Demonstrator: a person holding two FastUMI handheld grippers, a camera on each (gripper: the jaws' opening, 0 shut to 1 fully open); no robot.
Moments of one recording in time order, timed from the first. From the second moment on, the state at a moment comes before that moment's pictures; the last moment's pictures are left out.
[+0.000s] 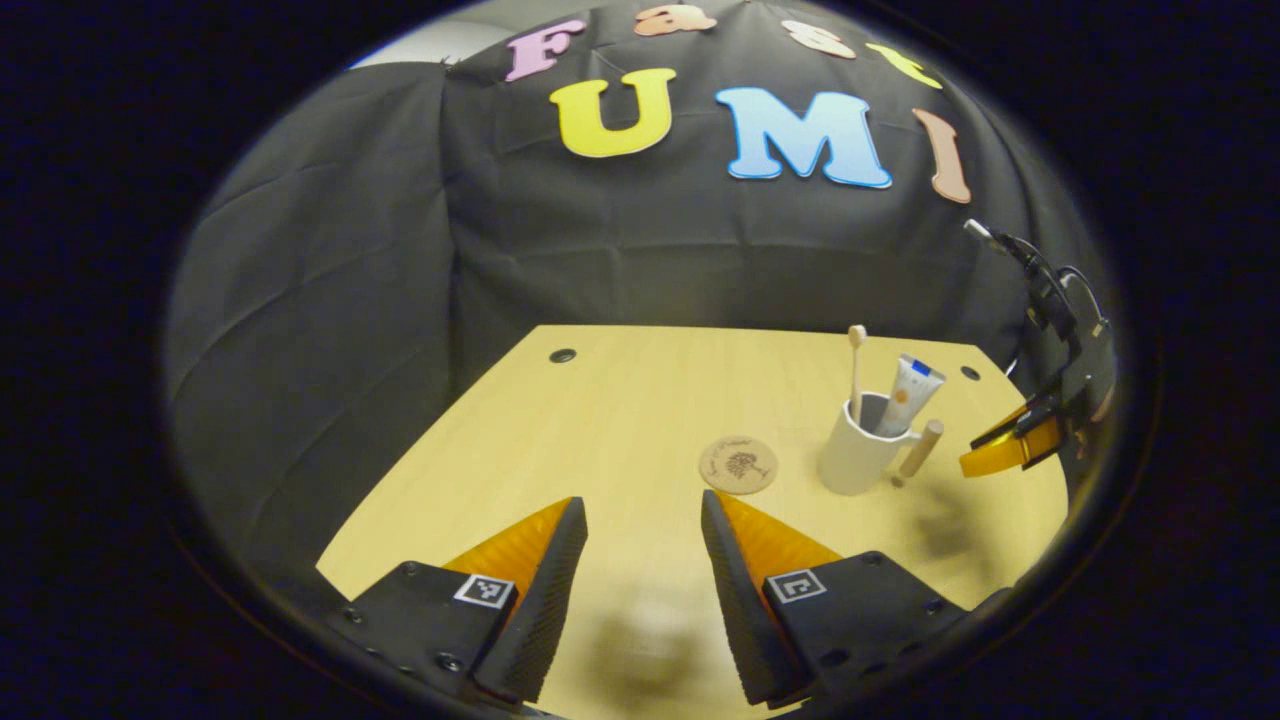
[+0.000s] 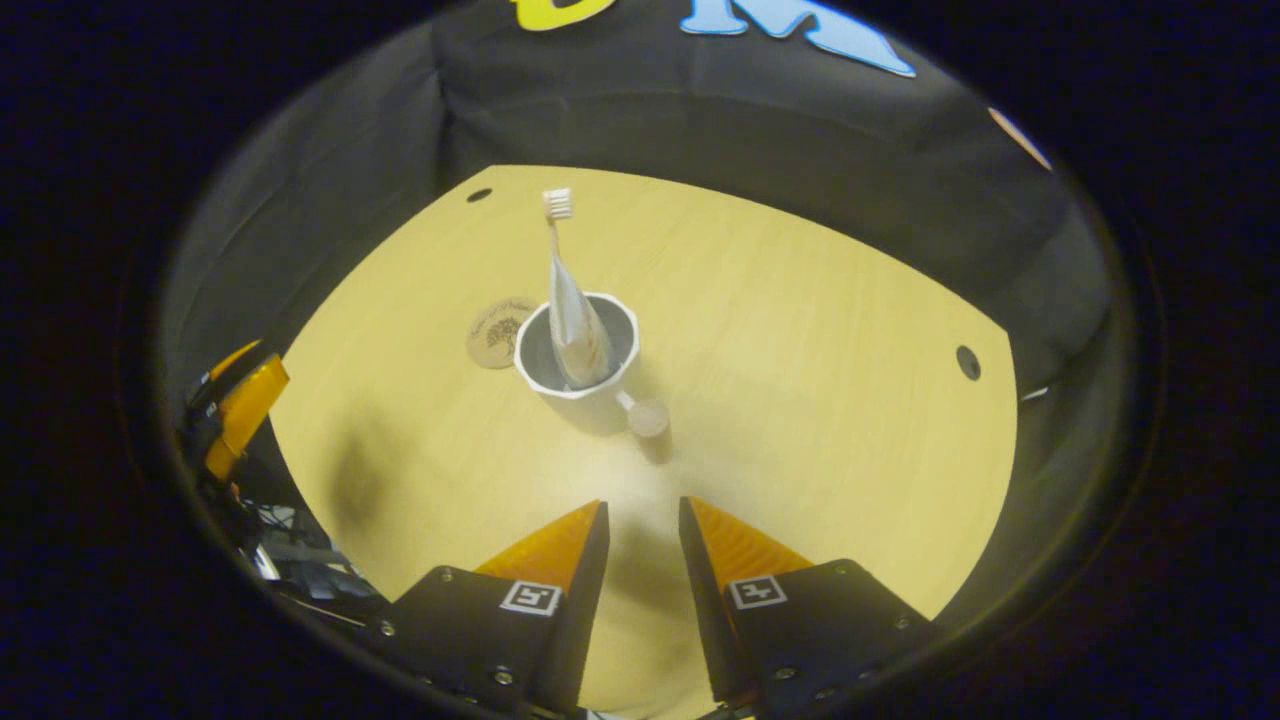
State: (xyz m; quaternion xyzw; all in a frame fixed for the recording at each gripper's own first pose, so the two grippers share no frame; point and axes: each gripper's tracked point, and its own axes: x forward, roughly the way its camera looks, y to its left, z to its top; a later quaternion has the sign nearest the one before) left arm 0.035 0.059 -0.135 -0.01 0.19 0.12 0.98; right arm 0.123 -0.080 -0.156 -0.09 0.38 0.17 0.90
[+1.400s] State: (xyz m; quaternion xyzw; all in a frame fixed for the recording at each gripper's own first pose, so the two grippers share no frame) left arm -0.014 0.143 -0.181 -0.06 0.25 0.20 0.94; right arm 0.195 -0.059 -0.177 -0.23 0.46 0.21 0.83
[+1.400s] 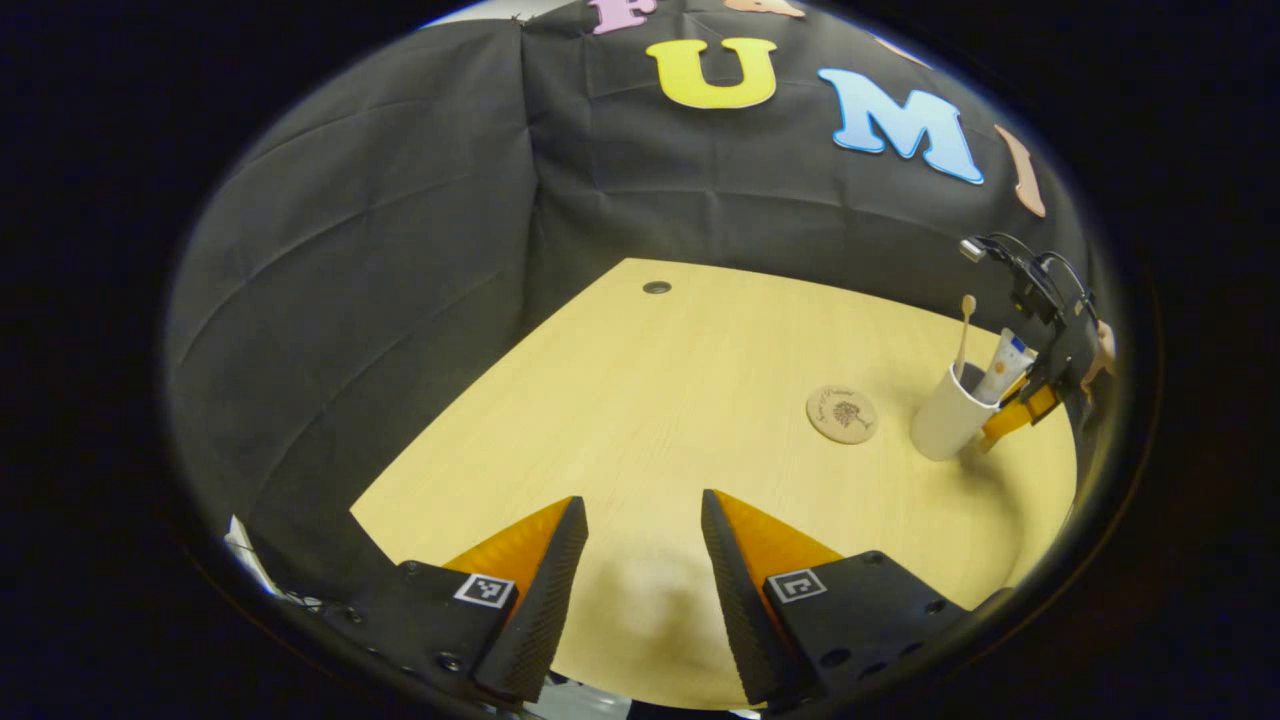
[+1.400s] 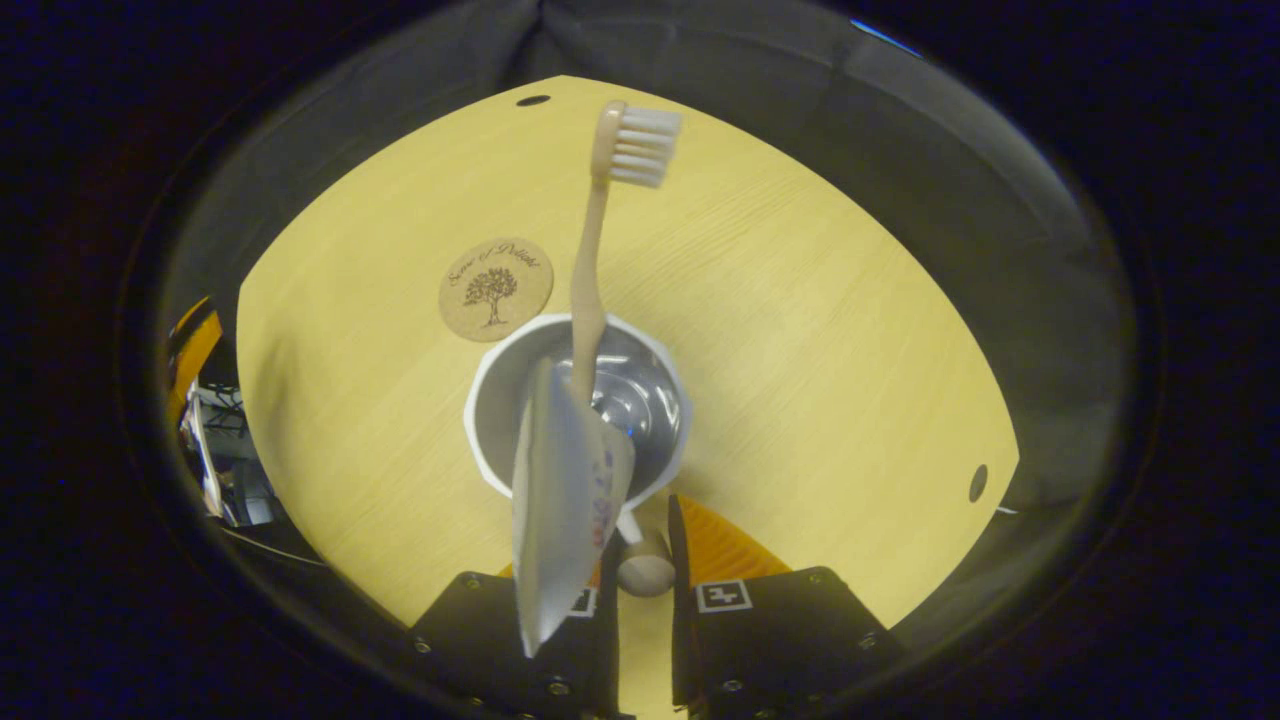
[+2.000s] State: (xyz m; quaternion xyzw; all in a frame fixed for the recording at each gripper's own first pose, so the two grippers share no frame) left arm -0.014 0.146 -0.180 -0.07 0.25 0.21 0.94; right arm 0.188 -0.050 -0.173 -0.18 0.45 0.20 0.85
